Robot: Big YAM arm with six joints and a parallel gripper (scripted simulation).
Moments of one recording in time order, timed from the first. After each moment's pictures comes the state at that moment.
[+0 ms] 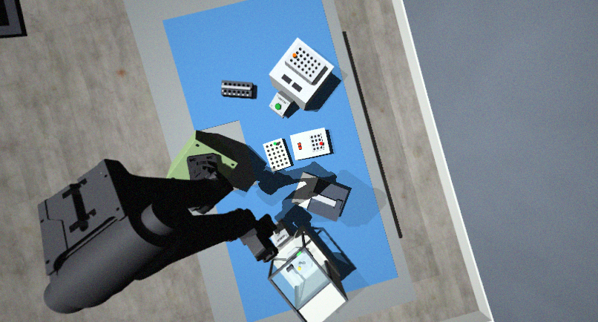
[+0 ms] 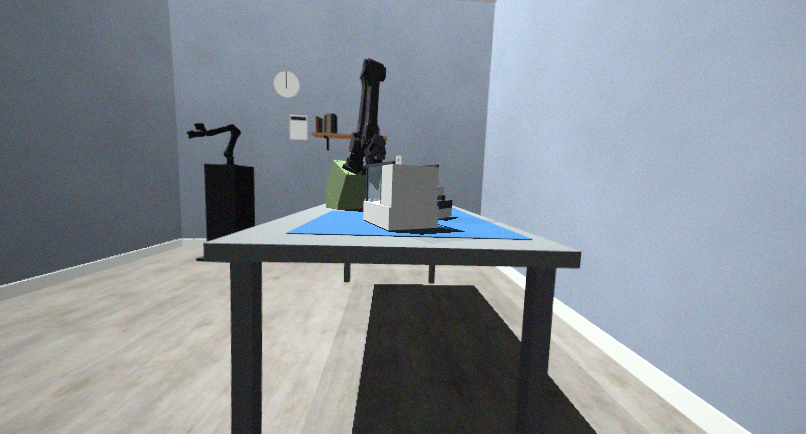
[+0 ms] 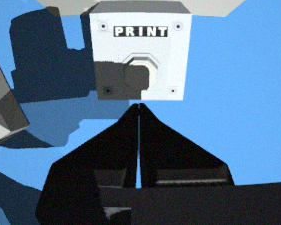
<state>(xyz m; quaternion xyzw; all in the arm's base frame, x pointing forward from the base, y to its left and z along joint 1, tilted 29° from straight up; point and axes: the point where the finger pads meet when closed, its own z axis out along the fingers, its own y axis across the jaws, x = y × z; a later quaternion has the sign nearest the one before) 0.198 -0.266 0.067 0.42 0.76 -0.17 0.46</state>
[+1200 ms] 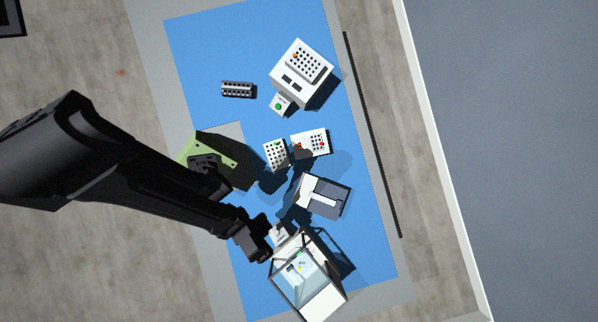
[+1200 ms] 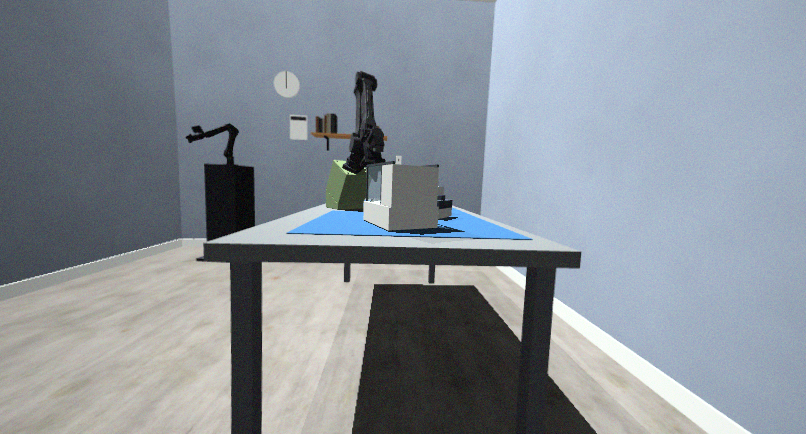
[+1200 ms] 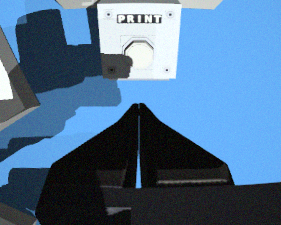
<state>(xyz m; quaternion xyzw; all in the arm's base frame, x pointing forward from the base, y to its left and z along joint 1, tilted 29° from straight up) 0.176 -0.241 0.088 0.43 0.76 -0.17 0.46</state>
